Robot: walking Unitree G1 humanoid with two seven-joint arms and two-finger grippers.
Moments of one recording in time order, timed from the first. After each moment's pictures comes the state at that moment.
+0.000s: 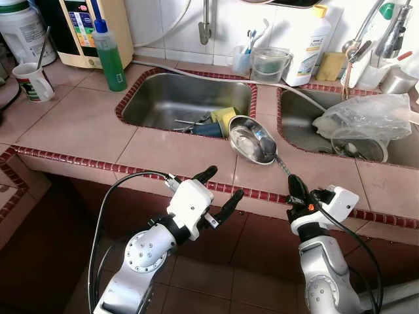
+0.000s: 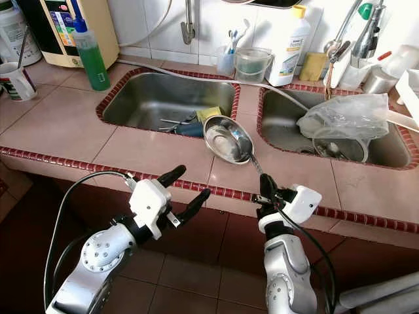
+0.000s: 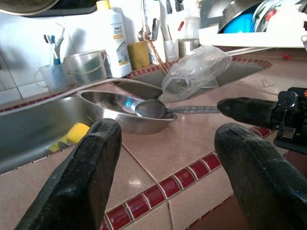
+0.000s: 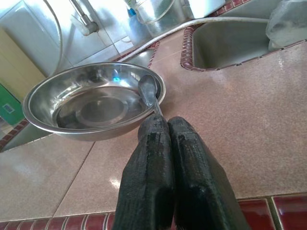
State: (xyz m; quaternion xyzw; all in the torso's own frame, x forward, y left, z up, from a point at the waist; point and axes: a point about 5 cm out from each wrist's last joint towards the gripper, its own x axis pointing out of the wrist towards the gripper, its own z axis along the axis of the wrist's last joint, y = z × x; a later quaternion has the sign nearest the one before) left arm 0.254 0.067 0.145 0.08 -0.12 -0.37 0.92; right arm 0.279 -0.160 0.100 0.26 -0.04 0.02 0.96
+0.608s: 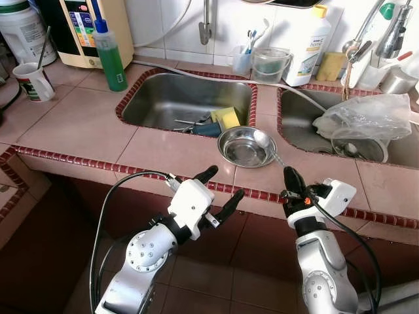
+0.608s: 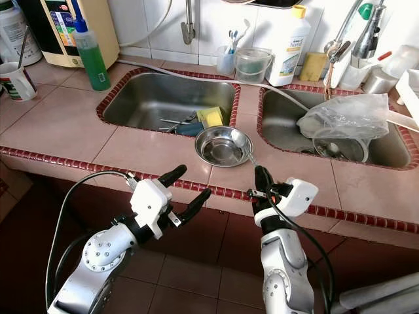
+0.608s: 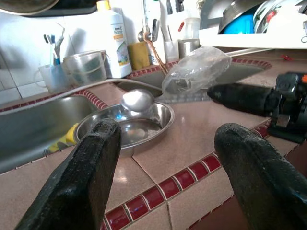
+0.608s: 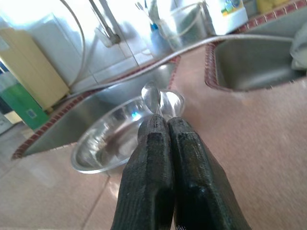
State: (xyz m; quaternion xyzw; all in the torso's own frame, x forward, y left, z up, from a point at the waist) left arm 0.256 0.065 0.143 0.07 -0.12 -0.37 0.92; right arm 0.282 -0.151 0.118 0.25 -0.08 0.06 0.96
